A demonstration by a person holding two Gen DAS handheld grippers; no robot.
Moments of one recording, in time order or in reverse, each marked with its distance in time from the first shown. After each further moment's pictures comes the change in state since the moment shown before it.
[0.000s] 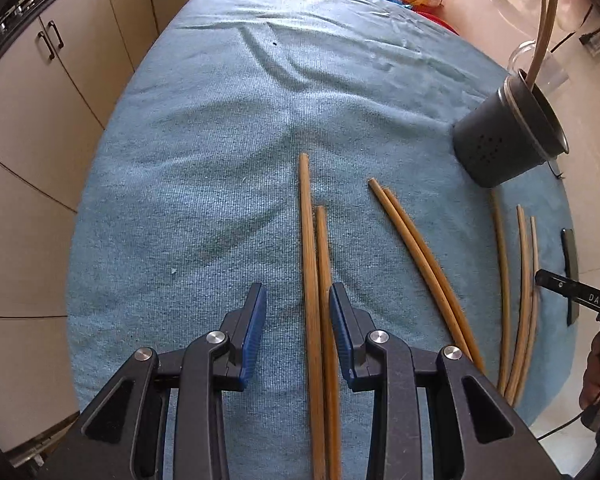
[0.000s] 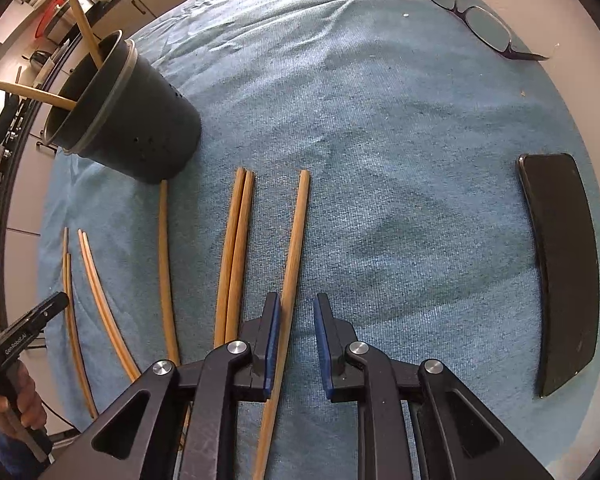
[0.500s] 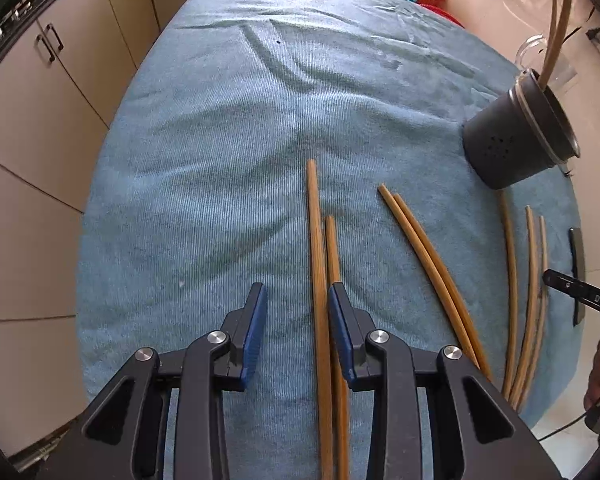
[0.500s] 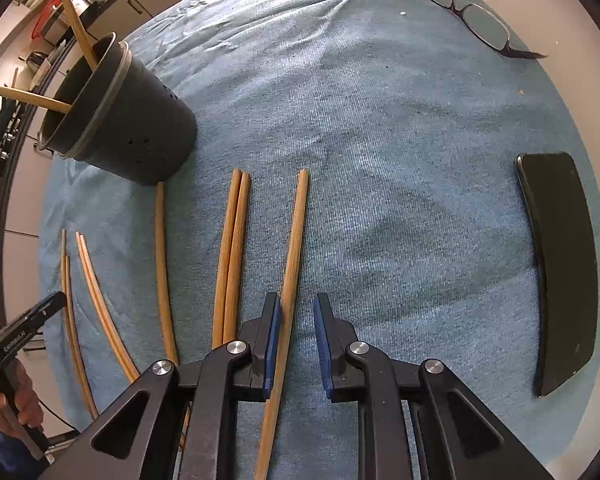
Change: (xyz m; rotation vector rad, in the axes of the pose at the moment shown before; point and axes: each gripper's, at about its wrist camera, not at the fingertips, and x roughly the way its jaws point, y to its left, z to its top) left arm 0.002 0.000 0.013 0.015 0.028 0.037; right arm 0.006 0.003 0.006 0.009 0.009 -0.017
